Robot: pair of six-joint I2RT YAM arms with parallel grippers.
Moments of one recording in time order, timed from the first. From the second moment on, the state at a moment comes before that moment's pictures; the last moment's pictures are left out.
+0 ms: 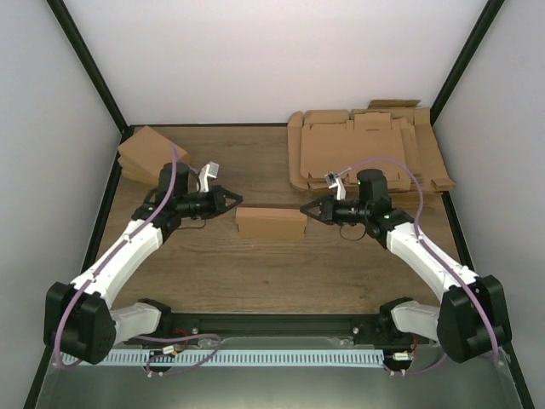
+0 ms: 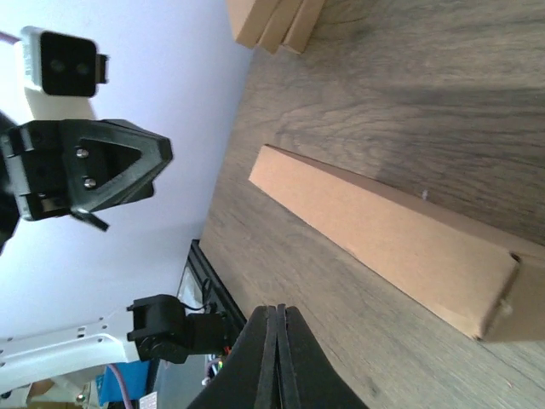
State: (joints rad) left arm -0.33 1.16 0.85 -0.29 0.64 -0.70; right arm 0.33 1.17 0.75 -0.15 -0.84 0.66
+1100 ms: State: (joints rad) left arm -0.38 1.53 0.85 -0.05 0.84 -0.65; right arm 0.42 1.63 0.90 0.03 -0.95 0.69
